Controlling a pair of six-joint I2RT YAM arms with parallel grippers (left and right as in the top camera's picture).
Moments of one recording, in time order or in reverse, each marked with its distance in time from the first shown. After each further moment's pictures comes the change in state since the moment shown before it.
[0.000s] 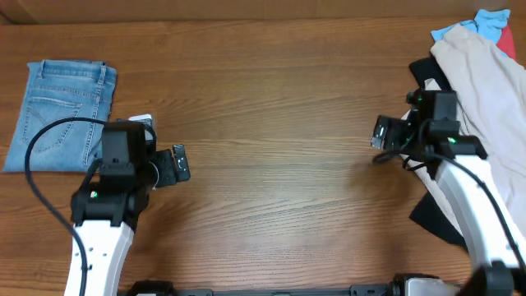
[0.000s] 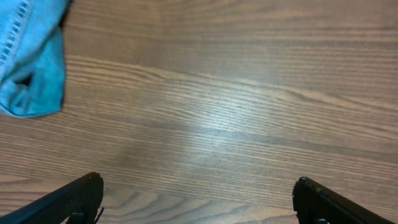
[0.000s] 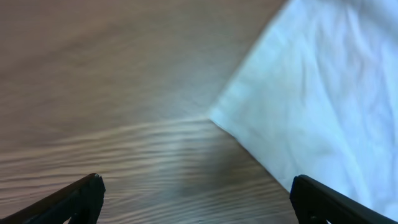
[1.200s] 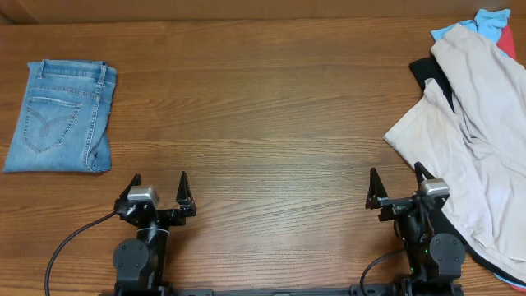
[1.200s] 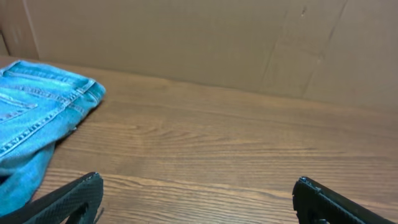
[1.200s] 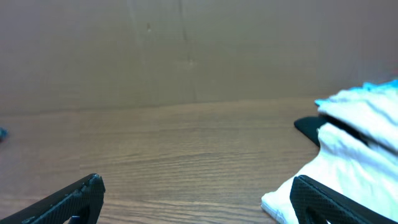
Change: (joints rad) left arm 0.000 -1.075 -0.919 0.734 0.018 0.019; right arm 0.002 -1.429 -0.962 0.579 -0.196 -0.035
